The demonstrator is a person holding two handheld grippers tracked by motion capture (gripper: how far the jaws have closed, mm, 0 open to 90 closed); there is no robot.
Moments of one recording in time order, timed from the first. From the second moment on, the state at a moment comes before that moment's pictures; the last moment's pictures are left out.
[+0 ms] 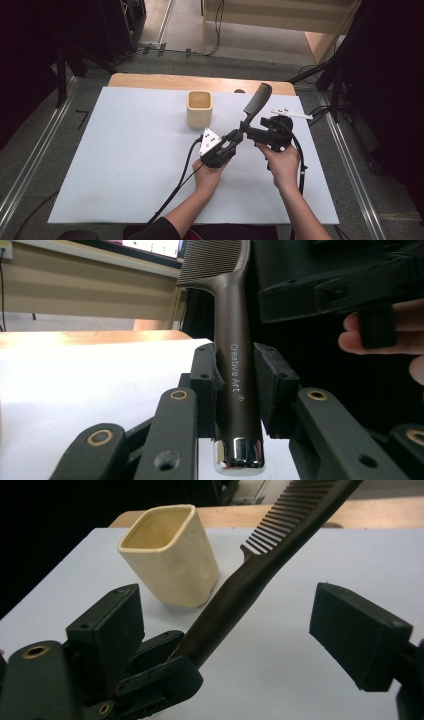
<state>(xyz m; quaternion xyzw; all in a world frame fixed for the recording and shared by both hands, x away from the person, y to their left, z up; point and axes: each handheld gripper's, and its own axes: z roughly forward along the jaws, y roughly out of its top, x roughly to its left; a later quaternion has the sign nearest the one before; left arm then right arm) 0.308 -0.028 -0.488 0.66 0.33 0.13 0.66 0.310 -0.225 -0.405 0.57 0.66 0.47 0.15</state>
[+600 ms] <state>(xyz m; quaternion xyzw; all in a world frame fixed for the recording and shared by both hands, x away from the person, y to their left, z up) 0.308 -0.035 -0.487 0.65 0.34 0.14 0.66 0.335 -0.217 -0.413 0.59 0.65 0.47 0.12</state>
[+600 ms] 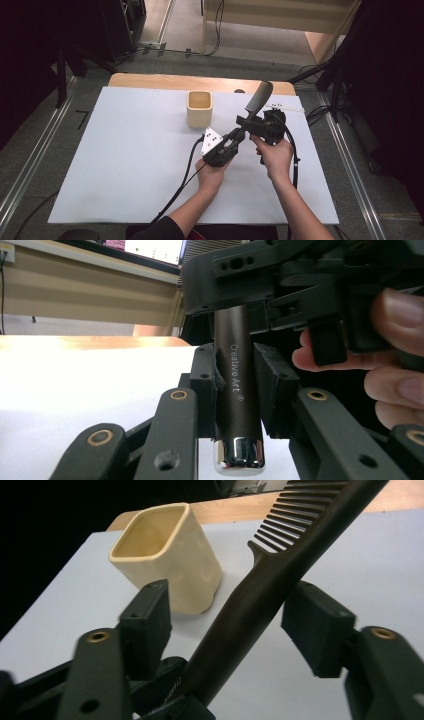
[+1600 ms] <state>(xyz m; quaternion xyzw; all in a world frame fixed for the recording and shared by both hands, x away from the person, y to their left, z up) 0.302 -0.038 -0.490 0.65 0.34 0.14 0.67 0.337 -0.224 -0.415 0.64 0.60 0.48 0.07</state>
